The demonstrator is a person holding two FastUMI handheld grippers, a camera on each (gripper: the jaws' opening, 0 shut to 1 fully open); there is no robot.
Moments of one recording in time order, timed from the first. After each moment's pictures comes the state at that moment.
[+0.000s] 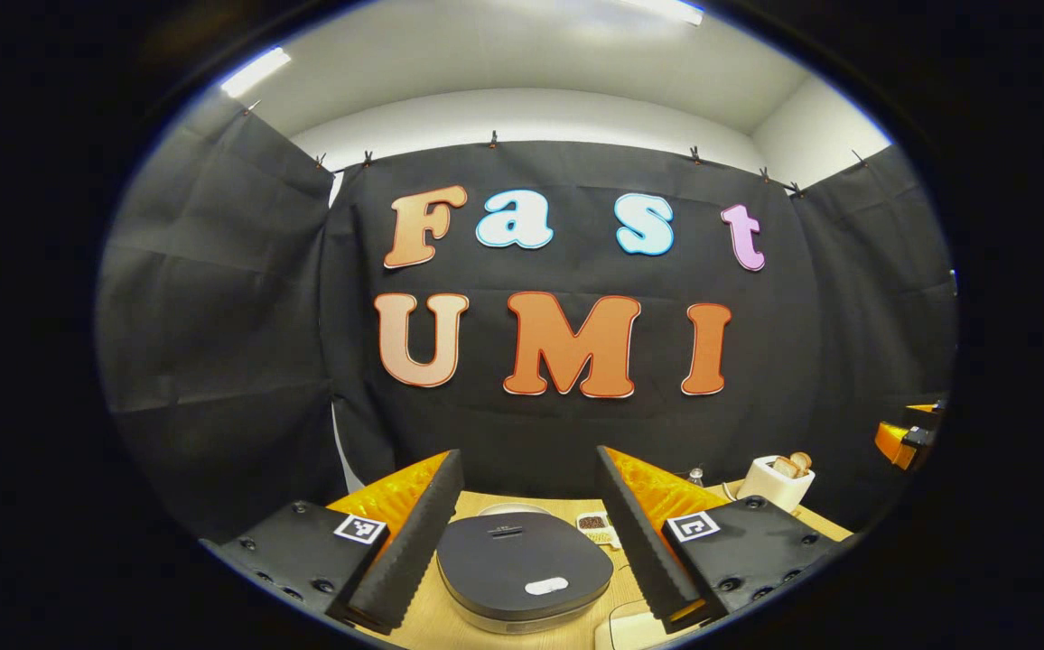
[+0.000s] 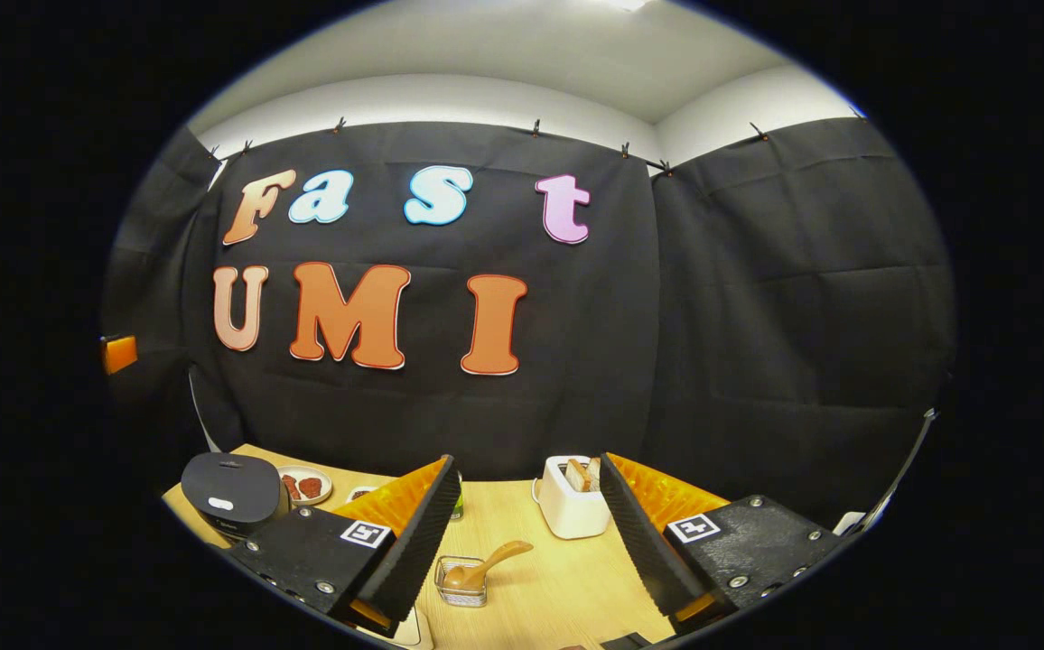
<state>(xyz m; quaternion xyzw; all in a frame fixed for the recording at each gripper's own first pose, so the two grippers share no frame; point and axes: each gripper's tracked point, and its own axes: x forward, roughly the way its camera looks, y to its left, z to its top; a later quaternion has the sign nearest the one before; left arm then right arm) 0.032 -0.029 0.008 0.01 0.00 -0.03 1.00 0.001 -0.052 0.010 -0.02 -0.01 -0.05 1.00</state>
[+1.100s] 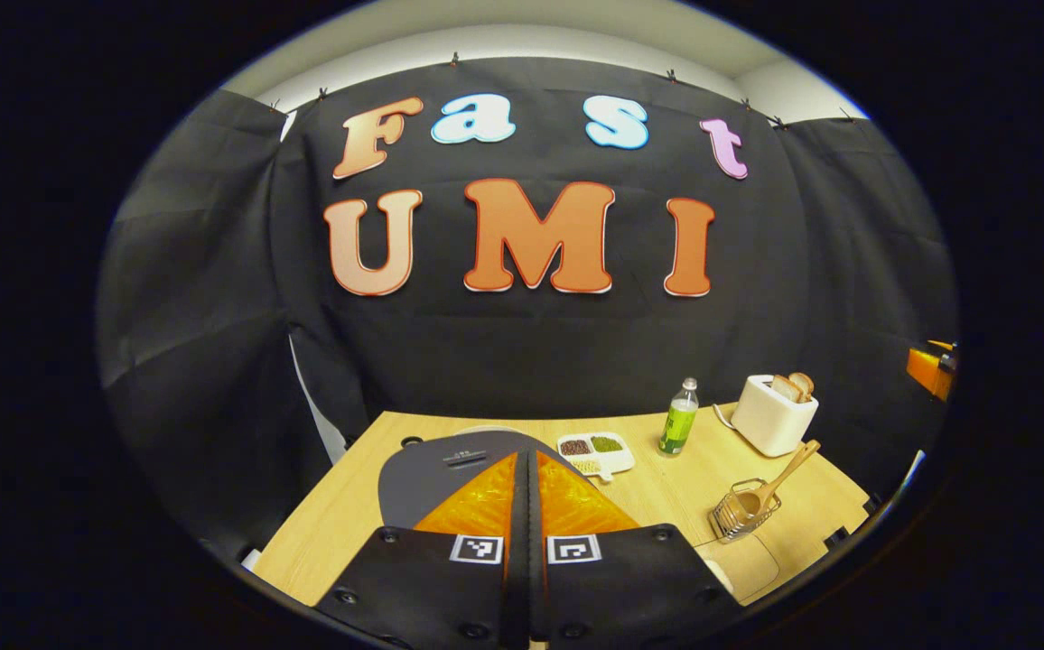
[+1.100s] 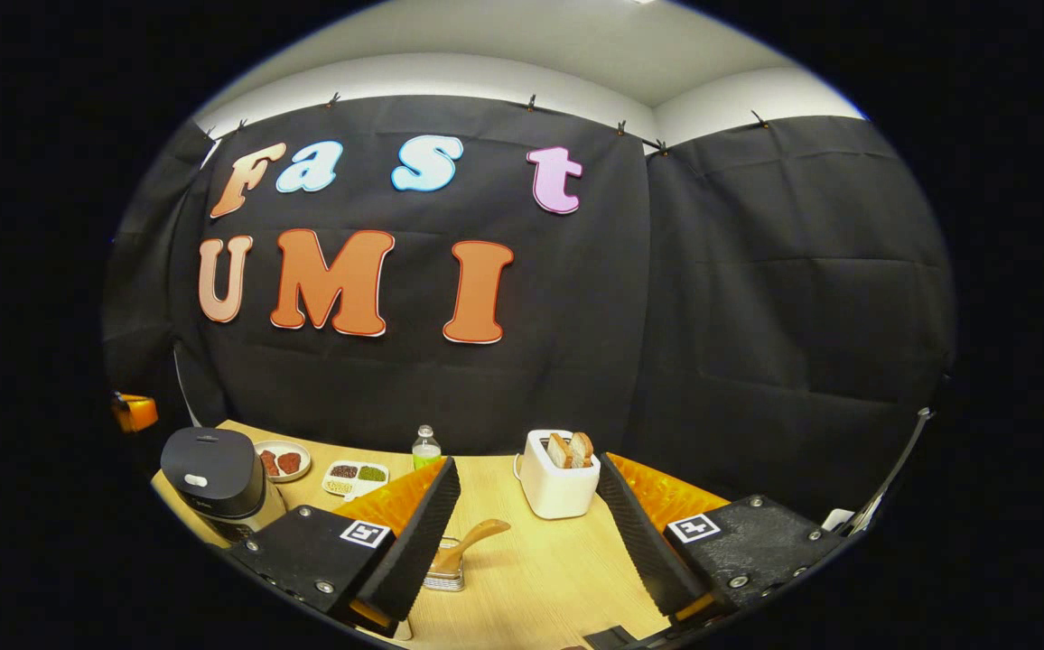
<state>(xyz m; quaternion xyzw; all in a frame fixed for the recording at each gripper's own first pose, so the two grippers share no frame) 0.077 -0.065 -0.152 0.02 0.16 -0.07 0.98 0.009 -0.079 -0.025 -0.04 0.04 -0.08 1.00</state>
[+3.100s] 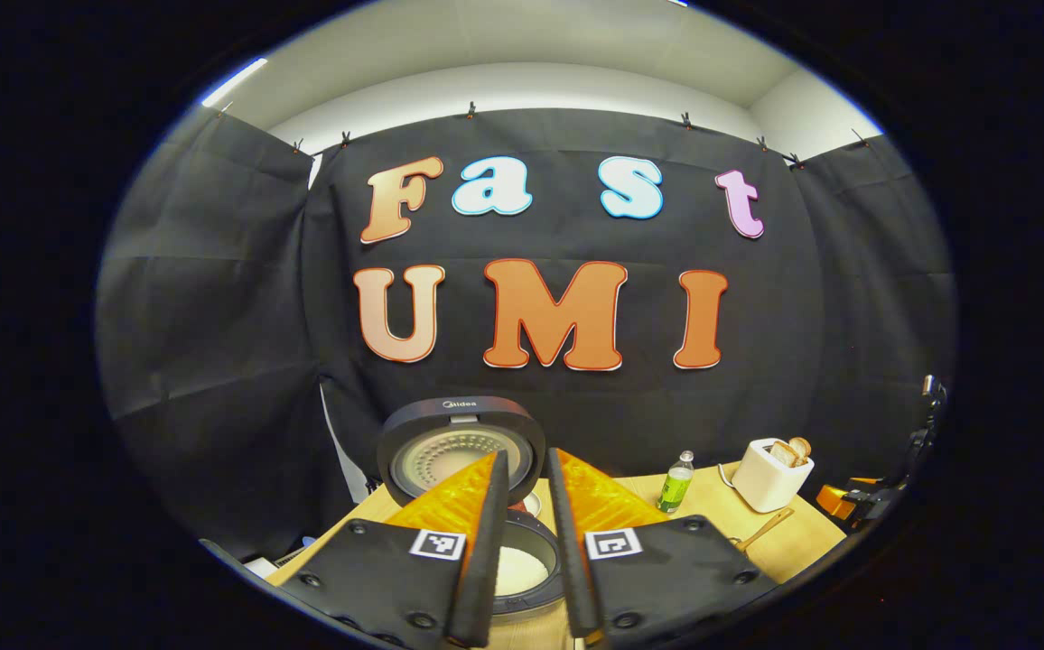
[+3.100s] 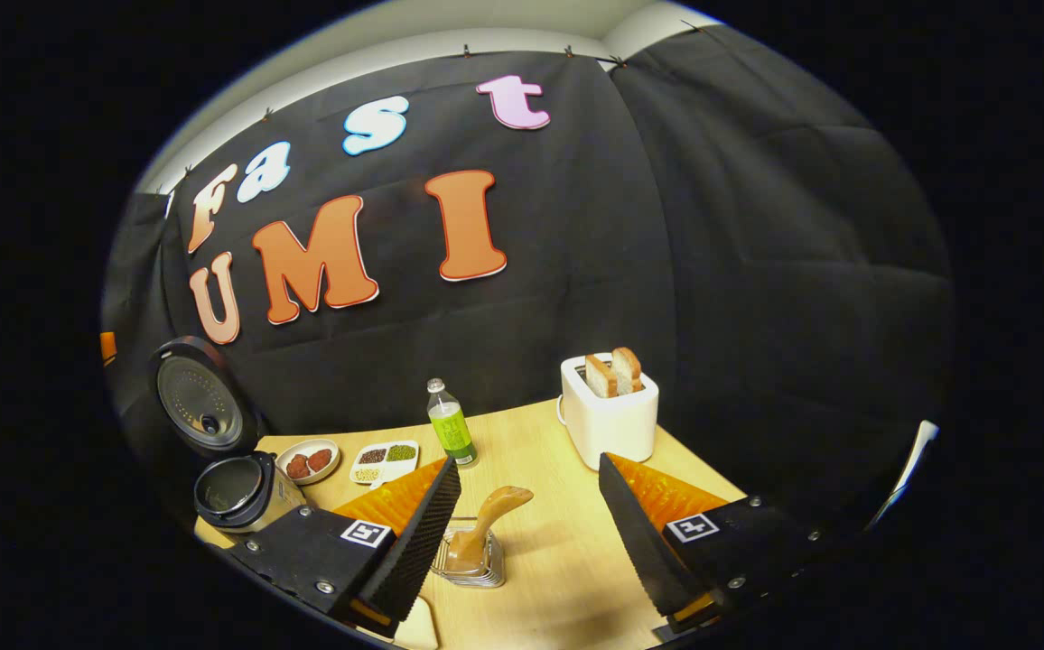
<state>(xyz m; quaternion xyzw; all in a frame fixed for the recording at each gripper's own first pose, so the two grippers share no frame) 0.048 -0.077 -0.009 0.02 0.05 -0.01 1.00 0.093 -0.086 -0.157 0.11 0.14 -0.02 0.98</state>
